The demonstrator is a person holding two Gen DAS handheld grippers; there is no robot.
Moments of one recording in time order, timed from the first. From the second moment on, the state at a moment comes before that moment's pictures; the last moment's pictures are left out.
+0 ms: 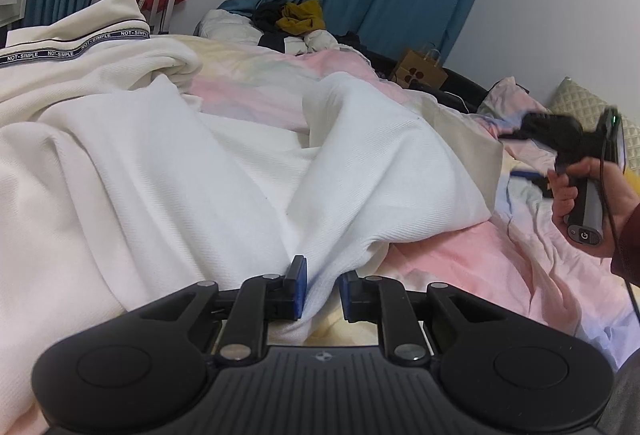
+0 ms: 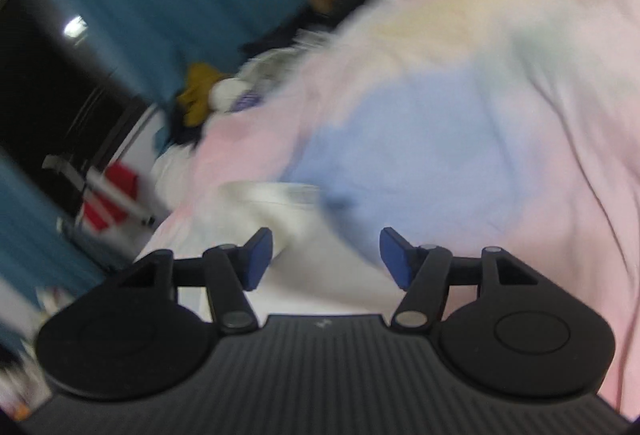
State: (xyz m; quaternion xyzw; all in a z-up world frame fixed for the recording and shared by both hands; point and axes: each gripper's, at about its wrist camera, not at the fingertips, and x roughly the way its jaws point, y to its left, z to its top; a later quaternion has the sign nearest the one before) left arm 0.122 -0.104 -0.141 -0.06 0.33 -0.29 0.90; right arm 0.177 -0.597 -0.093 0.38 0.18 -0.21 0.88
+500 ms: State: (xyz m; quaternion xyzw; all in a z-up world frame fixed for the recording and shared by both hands) left arm 0.097 -0.049 -0.123 -0.22 0.41 -0.22 0.86; right arm 0.235 -0.529 -0.107 0.19 0.30 -0.17 0.92
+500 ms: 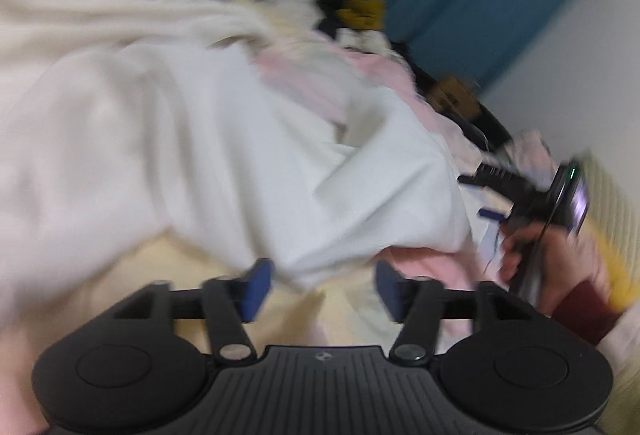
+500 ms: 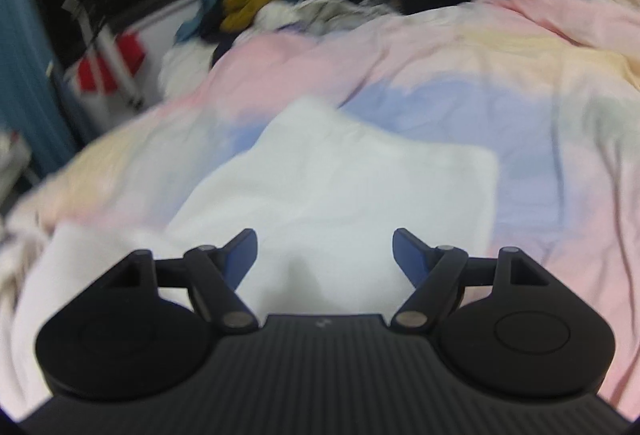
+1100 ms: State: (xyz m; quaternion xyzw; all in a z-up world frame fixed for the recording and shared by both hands) left arm 0.088 0.088 -0.167 -0.59 0.36 0.05 0.72; right arm 0.251 -0.497 -0.115 0.15 0.34 -0.16 0.91
